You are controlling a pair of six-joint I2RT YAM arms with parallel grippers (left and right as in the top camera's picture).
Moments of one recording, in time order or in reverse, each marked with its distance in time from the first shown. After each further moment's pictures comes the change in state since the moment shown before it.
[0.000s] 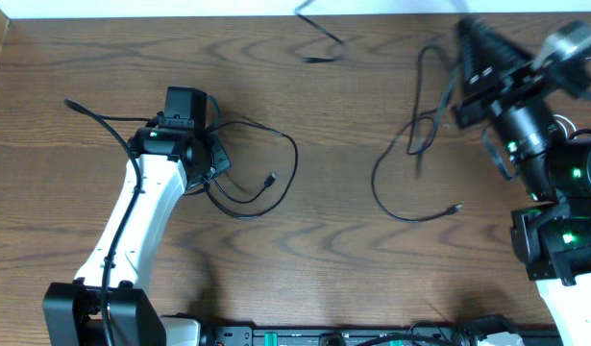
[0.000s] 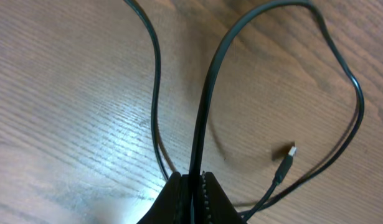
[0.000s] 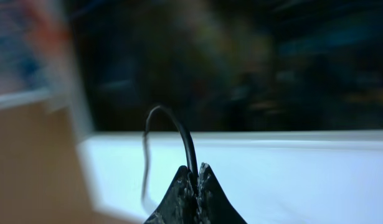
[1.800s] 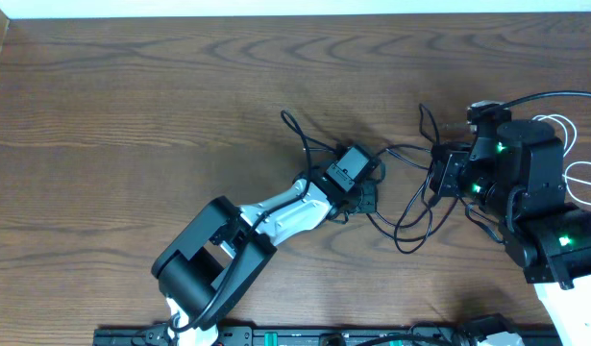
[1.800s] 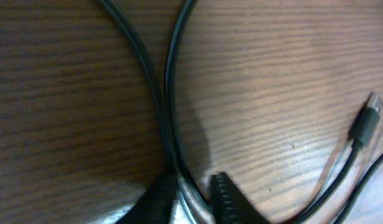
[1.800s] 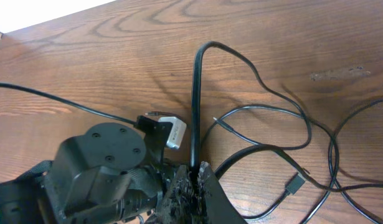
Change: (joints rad) left arm -0.707 0.422 -0.047 0.658 0.203 -0.251; right arm 0.042 -0.007 -0.002 -1.061 0.121 0.069
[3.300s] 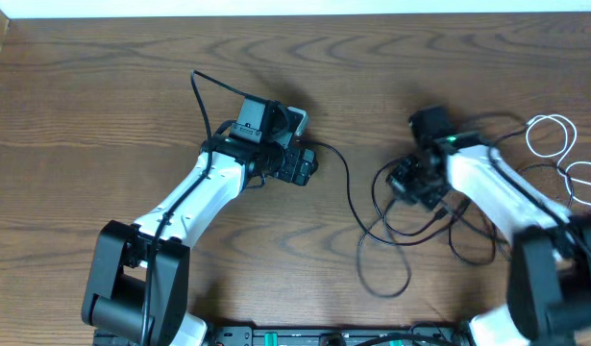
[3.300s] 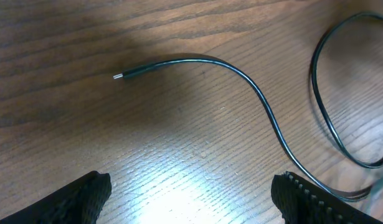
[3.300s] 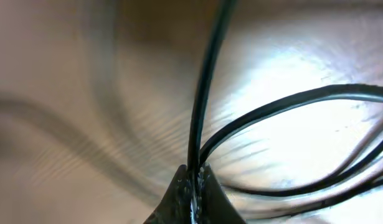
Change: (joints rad) left arm 0.440 -0.246 -0.030 -0.213 0.188 0.764; right arm 0.003 0.666 -0.055 0.018 -0.097 0.576
